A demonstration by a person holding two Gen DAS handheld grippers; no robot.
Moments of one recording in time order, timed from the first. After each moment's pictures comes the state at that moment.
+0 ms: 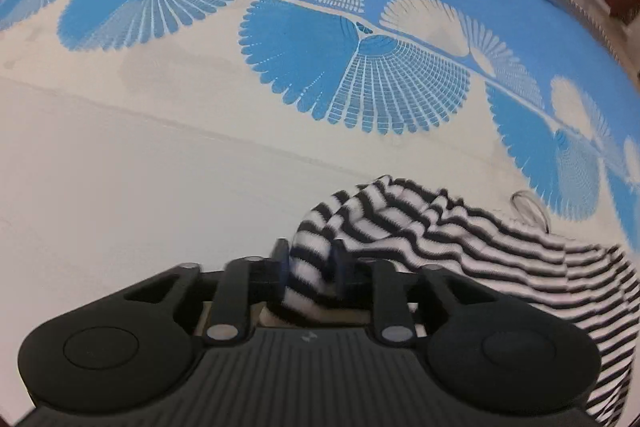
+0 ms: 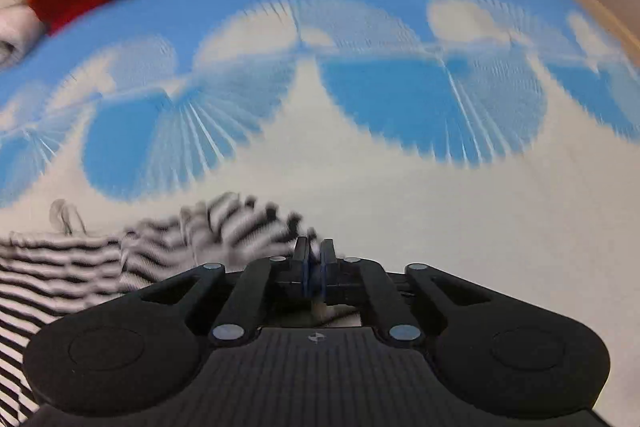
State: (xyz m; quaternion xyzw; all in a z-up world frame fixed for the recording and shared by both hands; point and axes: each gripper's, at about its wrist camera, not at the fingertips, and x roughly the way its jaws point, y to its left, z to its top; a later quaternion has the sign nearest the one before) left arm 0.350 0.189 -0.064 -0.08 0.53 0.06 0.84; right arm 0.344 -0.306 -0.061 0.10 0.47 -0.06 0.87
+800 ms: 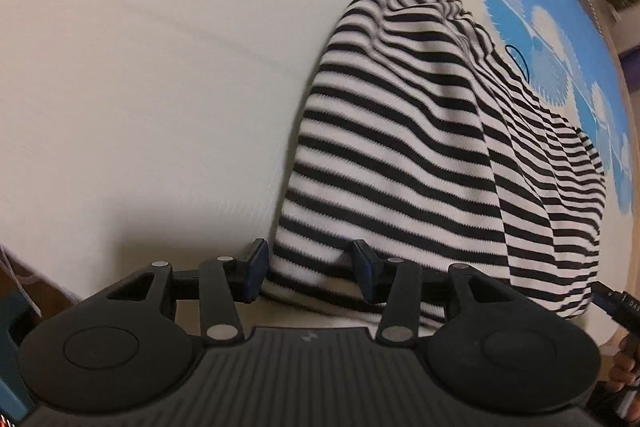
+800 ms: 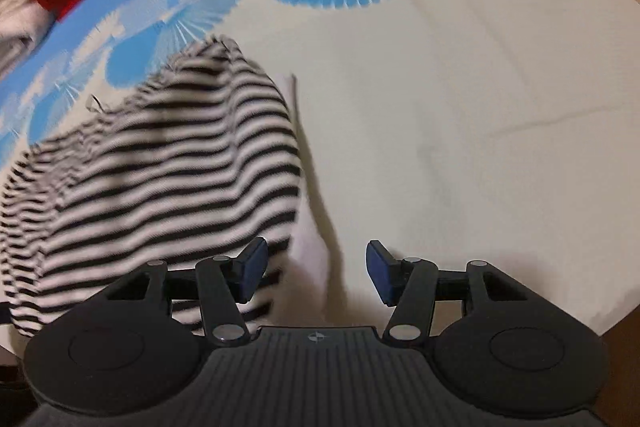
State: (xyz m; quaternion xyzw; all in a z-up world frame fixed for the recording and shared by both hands) left arm 0.203 0.222 -0.077 -0.17 0.62 0.00 0.77; right arm 0.182 -0.360 -0.045 0.17 0.54 -0.04 0.82
